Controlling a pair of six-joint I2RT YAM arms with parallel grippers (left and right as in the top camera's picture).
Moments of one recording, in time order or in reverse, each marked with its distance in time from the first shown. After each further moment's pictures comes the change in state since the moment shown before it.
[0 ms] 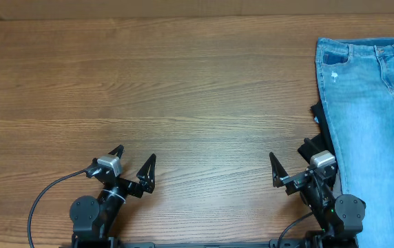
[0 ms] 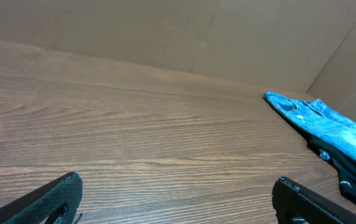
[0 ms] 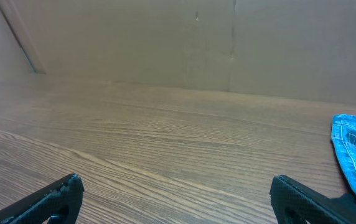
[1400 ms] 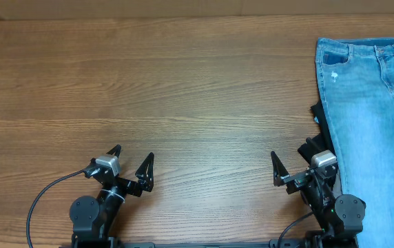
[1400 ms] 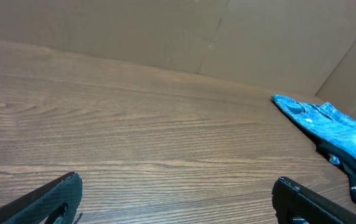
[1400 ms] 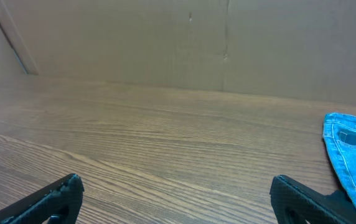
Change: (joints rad) left arm 0.000 0.000 0.000 0.000 -0.032 0.000; right arm 0.000 0.000 0.000 0.000 0.025 -0.001
